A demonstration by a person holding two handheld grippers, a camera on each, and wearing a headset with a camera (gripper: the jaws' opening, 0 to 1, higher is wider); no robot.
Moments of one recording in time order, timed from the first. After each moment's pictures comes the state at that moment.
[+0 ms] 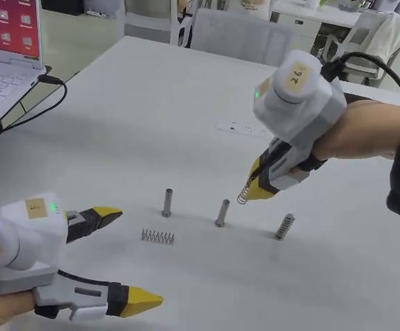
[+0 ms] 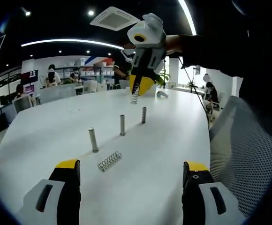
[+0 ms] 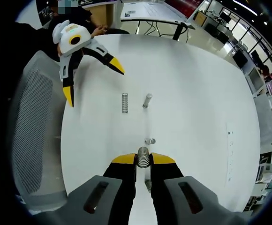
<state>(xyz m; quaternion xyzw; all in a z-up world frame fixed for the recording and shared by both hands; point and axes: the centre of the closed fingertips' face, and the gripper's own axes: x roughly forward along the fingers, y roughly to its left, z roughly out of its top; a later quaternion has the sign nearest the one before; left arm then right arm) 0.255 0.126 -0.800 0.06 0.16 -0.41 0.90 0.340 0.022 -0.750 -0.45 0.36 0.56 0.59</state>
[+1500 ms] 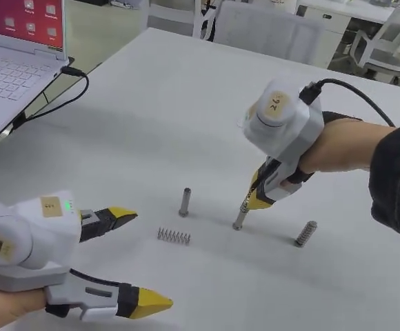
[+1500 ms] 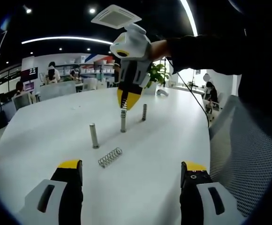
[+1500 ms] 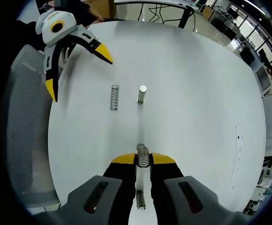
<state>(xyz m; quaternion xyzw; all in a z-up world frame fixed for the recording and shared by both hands) 0.255 0.129 -0.805 0.06 0.17 -0.41 0.89 0.362 0.038 -0.798 -0.47 0.38 0.56 0.56</state>
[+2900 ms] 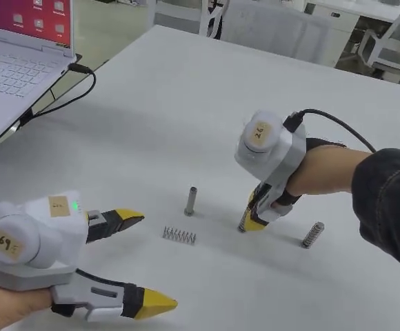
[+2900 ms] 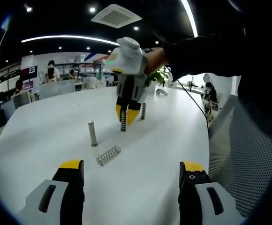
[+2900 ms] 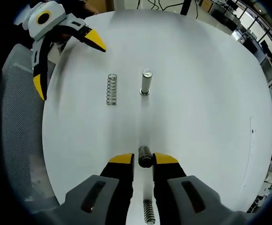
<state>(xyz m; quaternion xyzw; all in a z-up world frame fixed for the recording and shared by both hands) 0.253 0.130 -0.808 0.06 0.18 -0.41 0.89 0.363 0.038 -0.842 -0.46 0.42 0.56 0.55</state>
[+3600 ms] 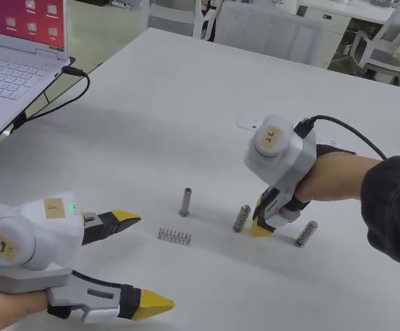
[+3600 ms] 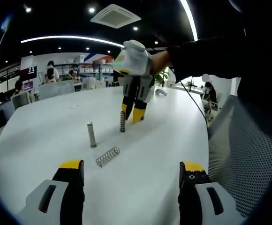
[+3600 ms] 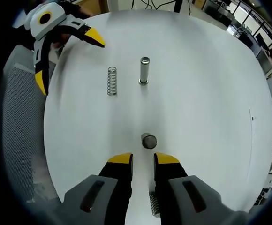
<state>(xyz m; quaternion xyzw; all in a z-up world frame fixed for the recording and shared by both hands) 0.251 0.127 -0.806 0.06 0.18 -0.41 0.89 0.356 0.015 -0.839 -0.44 0.43 0.55 0.57</state>
